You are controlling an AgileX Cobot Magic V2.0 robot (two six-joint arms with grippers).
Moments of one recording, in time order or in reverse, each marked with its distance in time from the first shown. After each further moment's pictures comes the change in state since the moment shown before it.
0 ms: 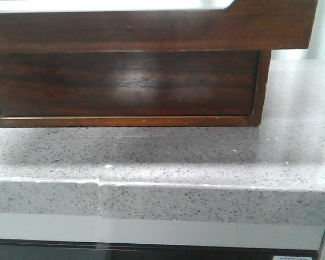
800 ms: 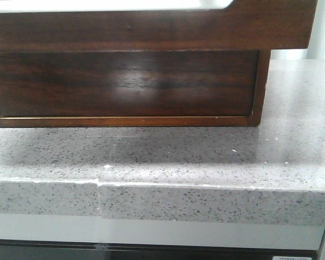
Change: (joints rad) left arm 0.000 0.000 0.012 0.000 0.004 0.000; right arm -0.002 -0.102 0.036 0.000 0.002 0.002
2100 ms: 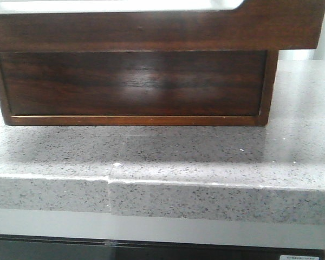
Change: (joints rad) left arm 0.778 -0.063 0.185 1.589 1.040 -1.801; right arm 0.000 0.000 0.001 -0.002 0.000 0.000
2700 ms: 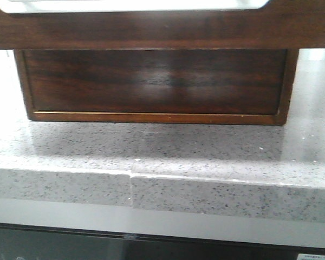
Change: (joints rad) left arm 0.288 -0.452 0.561 0.220 -0.186 -0.330; right arm 0.000 0.000 0.004 0.000 0.000 0.000
